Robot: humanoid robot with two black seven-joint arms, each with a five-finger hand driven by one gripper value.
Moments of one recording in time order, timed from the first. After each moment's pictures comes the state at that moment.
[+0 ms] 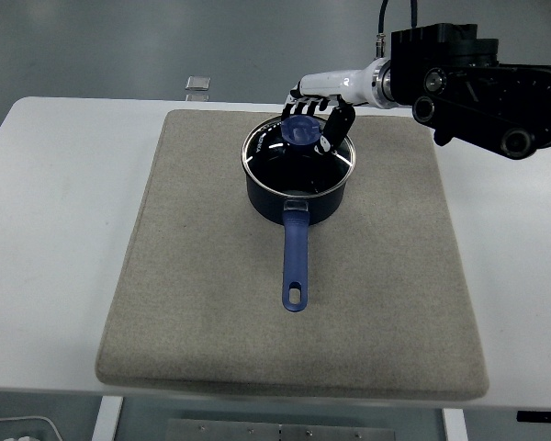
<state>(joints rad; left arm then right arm) 0.05 0.00 -0.14 -0.09 0.08 -0.06 0.08 1.62 -0.17 -0.25 0.90 -0.85 0.25 -0.05</state>
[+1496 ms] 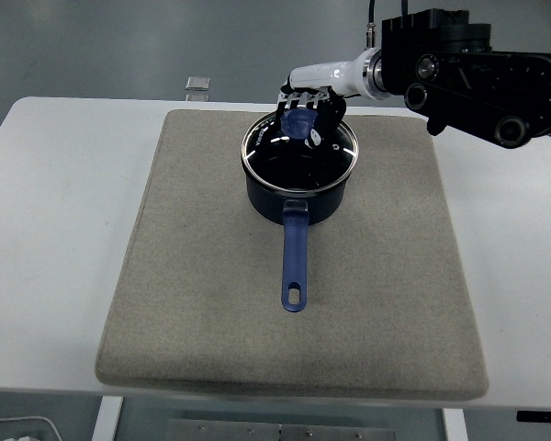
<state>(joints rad) 0.05 0.00 -0.14 -0.09 0.08 -0.06 0.08 1.67 -0.16 -0.24 0.88 -0.83 0.31 -0.05</state>
